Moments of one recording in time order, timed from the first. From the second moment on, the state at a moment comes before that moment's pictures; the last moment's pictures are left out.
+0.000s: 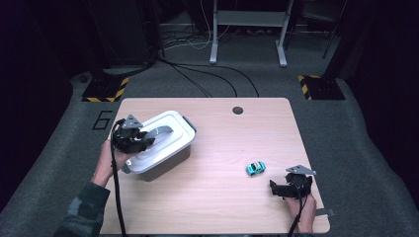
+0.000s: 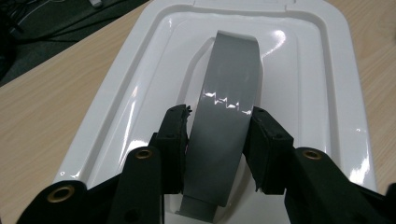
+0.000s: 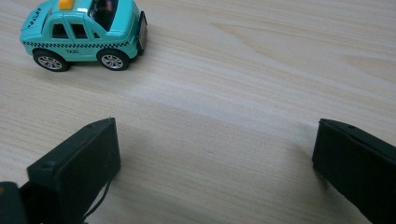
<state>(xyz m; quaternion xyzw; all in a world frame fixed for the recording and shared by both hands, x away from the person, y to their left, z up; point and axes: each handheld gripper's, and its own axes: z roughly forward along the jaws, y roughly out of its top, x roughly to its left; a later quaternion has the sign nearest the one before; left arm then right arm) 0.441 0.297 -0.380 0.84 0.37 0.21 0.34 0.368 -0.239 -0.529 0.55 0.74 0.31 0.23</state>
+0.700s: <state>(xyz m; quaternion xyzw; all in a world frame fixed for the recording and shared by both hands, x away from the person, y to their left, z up) 0.438 0.263 -0.380 0.84 0.36 0.19 0.35 0.368 -0.239 -0.529 0.55 0.74 0.31 0.23</state>
